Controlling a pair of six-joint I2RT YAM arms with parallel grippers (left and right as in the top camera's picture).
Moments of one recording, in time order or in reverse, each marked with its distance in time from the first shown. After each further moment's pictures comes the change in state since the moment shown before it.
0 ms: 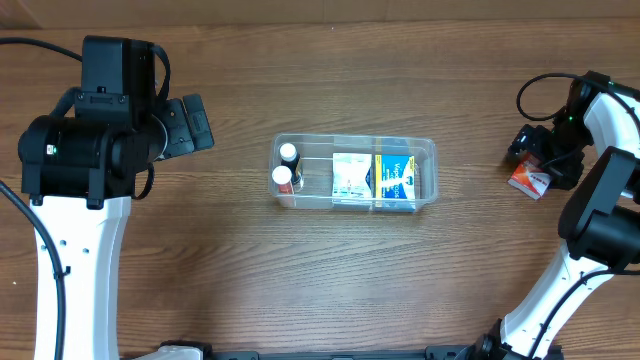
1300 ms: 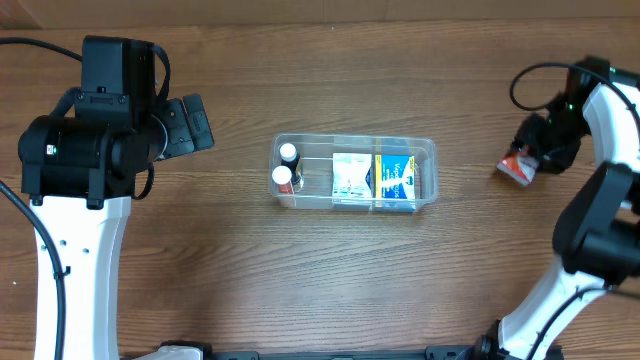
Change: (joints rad) left arm 0.000 0.000 0.000 0.000 0.000 0.000; right arm 0.098 -0.180 0.024 -0.112 -0.068 -0.023
